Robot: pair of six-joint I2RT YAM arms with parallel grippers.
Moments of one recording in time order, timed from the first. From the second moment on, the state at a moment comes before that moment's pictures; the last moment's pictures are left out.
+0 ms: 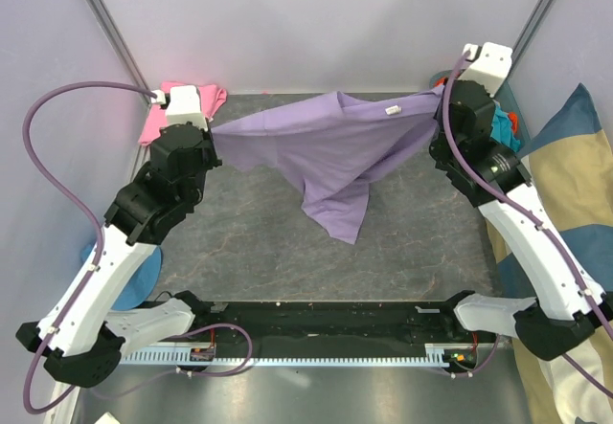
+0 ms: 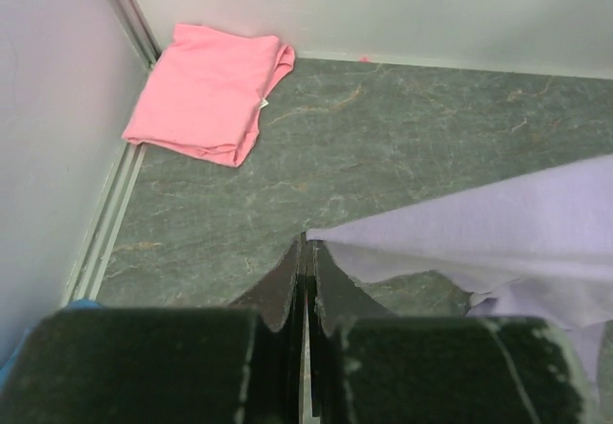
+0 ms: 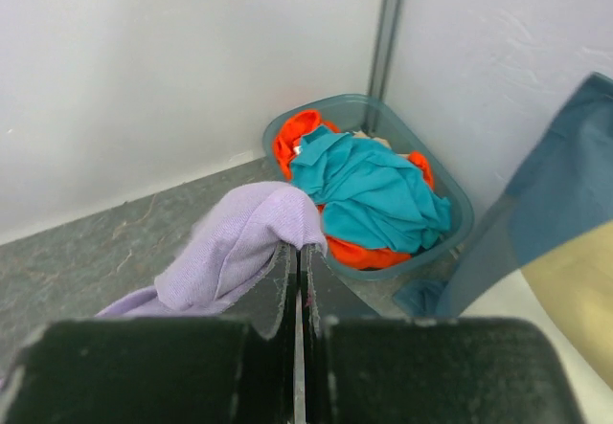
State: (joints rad) left arm -0.62 1.02 1.40 -0.68 -0.72 -0.20; right arm 0.51 1.24 1.57 -0.46 0.94 0.13
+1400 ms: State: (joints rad) left arm -0.43 0.78 1.91 -0.75 -0.24 -0.11; right arm 0.49 0.88 1.95 -0.61 0.33 0.11
